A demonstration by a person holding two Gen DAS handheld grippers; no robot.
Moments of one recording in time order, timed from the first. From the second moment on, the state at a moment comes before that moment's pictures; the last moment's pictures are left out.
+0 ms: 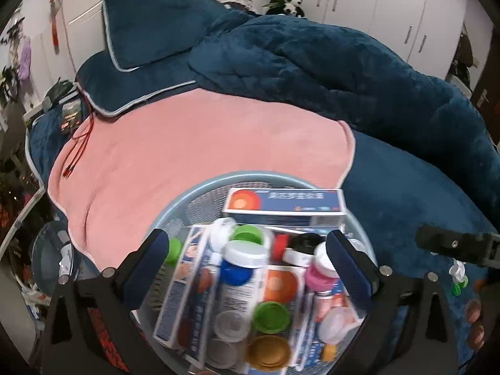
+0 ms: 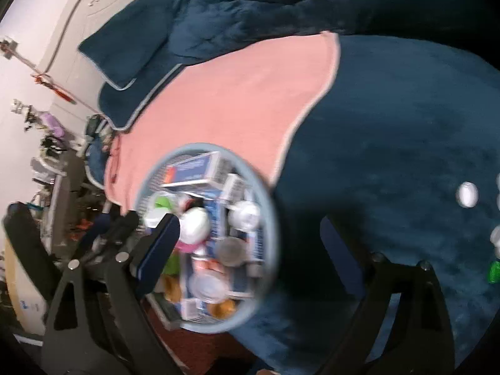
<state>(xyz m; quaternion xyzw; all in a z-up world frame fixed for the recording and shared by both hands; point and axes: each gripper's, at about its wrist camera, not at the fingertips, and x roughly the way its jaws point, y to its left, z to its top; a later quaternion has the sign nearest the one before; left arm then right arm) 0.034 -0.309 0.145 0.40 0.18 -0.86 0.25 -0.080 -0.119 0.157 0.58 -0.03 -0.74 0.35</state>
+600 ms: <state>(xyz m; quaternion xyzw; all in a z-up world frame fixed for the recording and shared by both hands) -0.057 -0.146 0.124 0.46 0.11 -0.88 0.11 -0.123 0.051 0.141 0.59 -0.07 -0.77 0.23</state>
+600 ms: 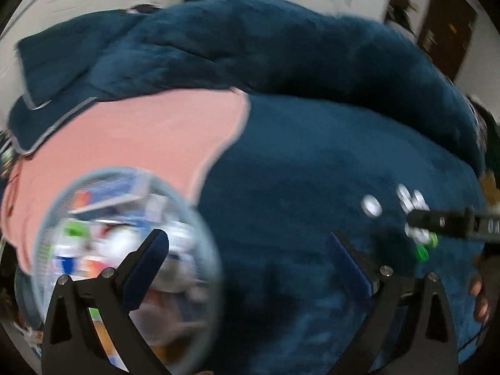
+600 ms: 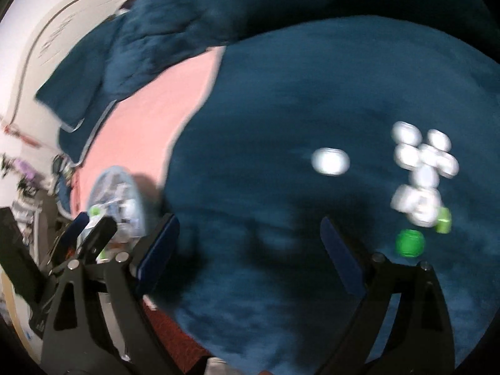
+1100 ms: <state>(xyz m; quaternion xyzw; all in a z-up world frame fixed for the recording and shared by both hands) -0.033 -0.041 -0.005 0.52 0.05 -0.85 0.04 -0.049 0.163 0.057 0.61 -0.06 -0.79 0.05</state>
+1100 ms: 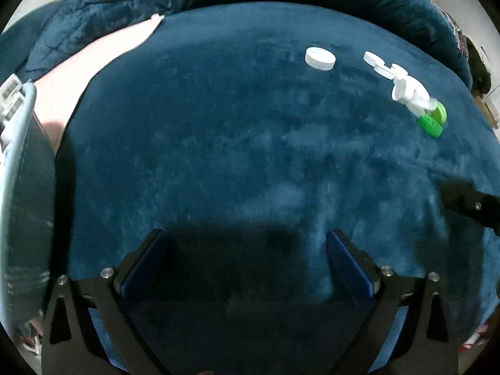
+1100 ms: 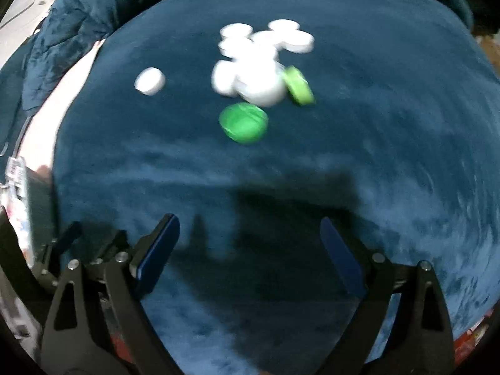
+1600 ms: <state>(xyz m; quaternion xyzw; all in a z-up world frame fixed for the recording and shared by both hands) -0.013 -0.047 -0.010 0.45 0.06 -0.89 0.02 0.000 0.158 0.027 0.47 0.02 -0.88 0.01</state>
